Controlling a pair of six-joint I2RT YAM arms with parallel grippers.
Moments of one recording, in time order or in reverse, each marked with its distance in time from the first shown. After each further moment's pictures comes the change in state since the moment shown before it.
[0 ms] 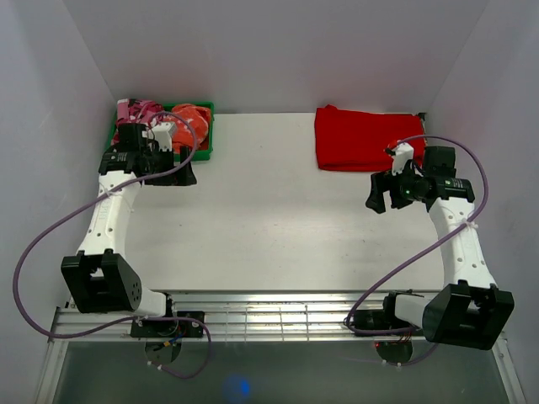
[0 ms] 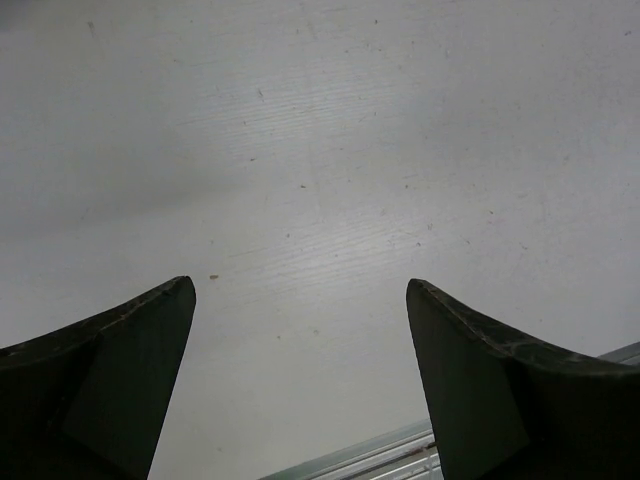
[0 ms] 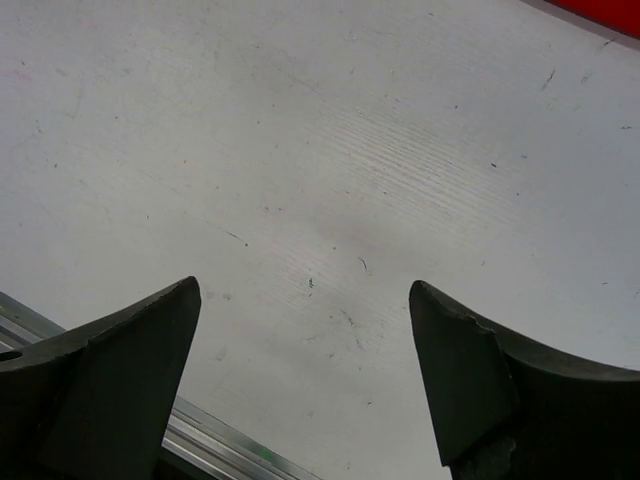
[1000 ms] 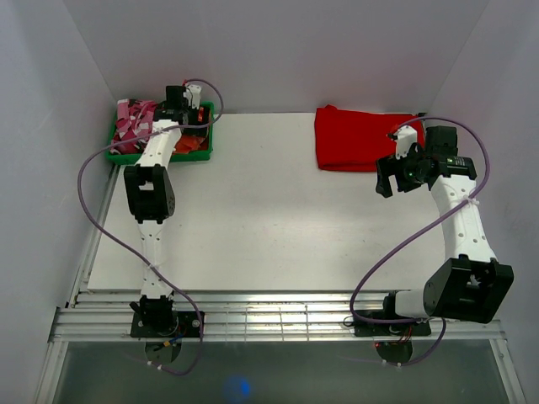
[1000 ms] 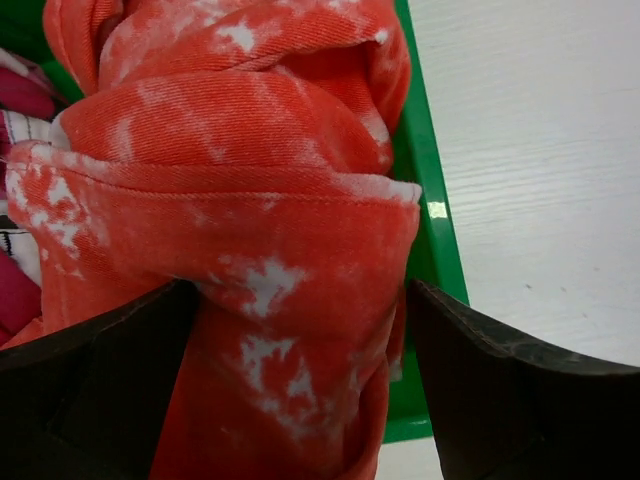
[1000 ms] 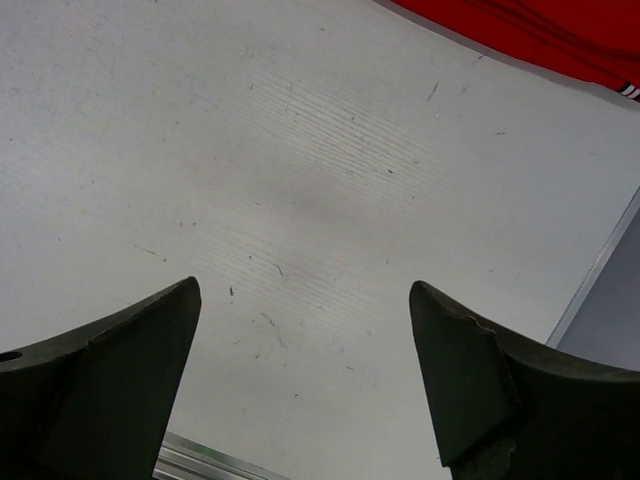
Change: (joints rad) left arm -0.077 1.031 0.958 0.233 -0.274 0.106; right arm 0.000 0.166 0.203 -0.043 0.147 -0.055
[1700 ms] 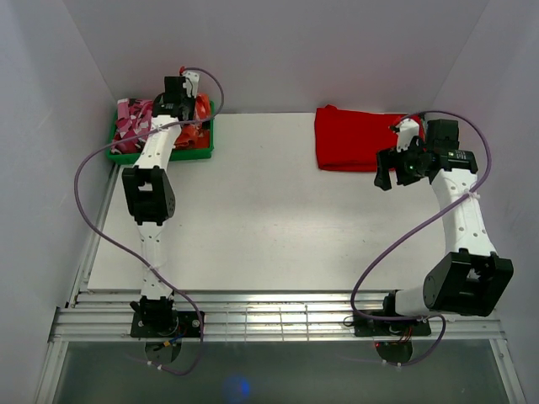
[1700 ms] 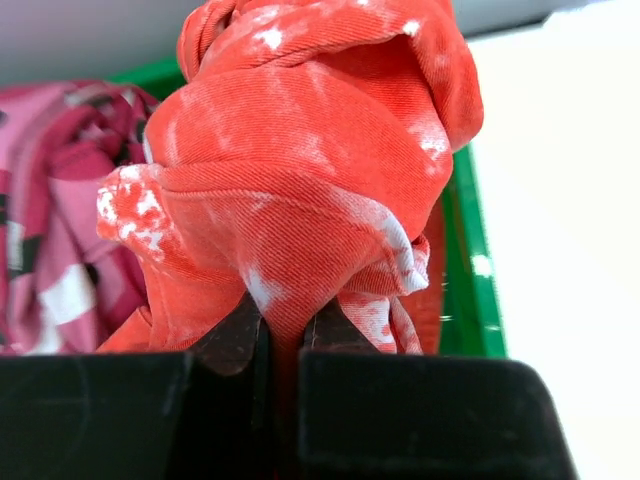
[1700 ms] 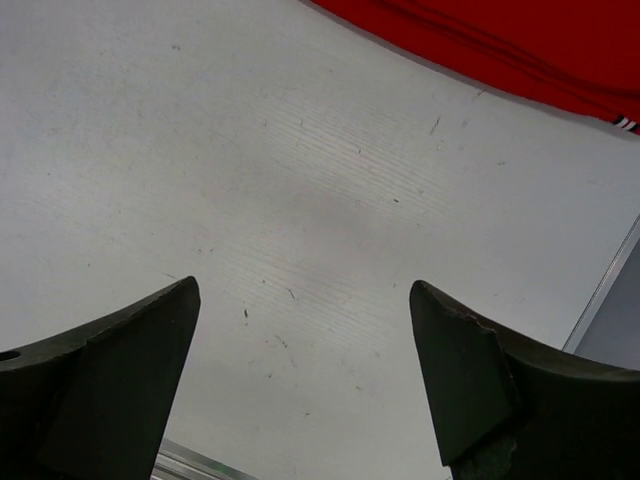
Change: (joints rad) left arm -0.042 -0.031 0.040 0.039 -0.220 0.061; right arm 0.000 0.038 0.045 -0.001 -0.020 0.040
